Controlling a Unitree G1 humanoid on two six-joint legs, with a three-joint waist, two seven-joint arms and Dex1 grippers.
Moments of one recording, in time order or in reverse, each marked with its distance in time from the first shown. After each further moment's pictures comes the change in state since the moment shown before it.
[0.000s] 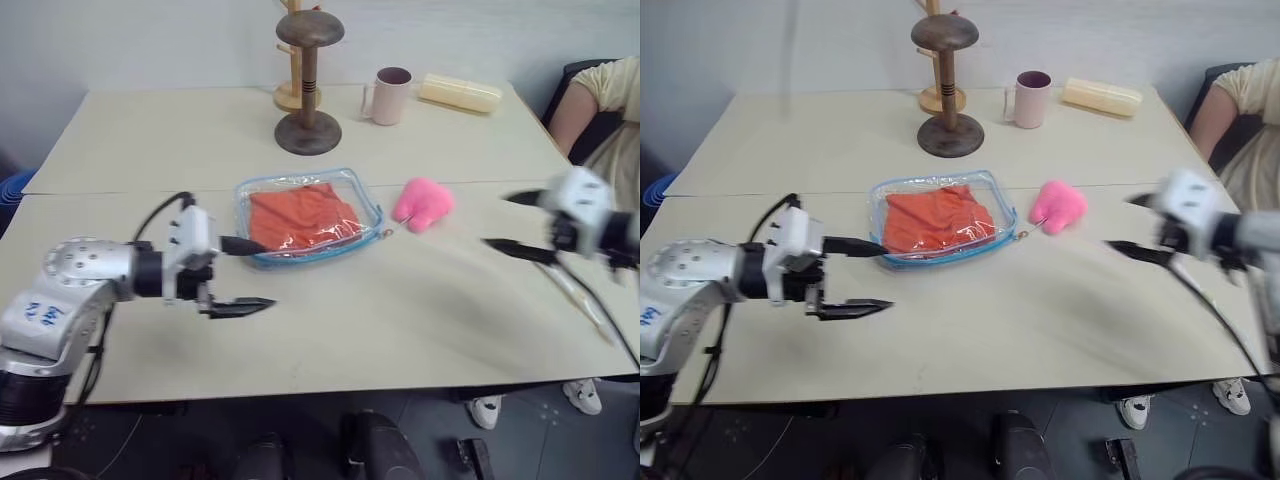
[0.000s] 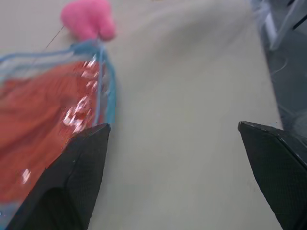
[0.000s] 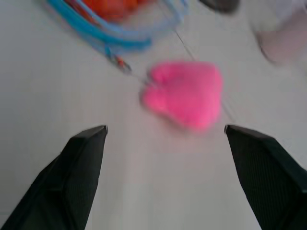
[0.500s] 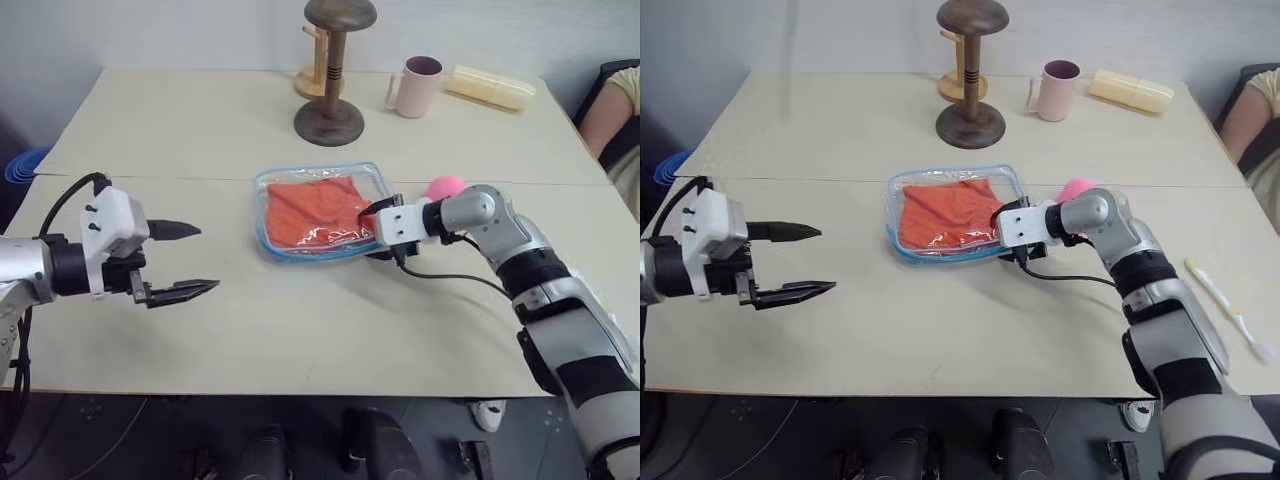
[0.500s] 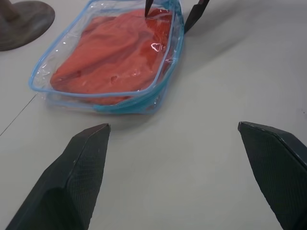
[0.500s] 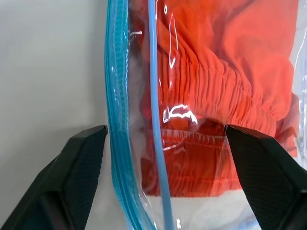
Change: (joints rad) left arm 0.114 0.068 0.207 -0.104 -0.032 0.060 0.045; right arm -0.403 0.323 0.343 0.695 -0.360 -0.616 -0.072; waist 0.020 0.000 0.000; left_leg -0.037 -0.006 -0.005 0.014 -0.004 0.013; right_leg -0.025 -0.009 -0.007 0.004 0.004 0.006
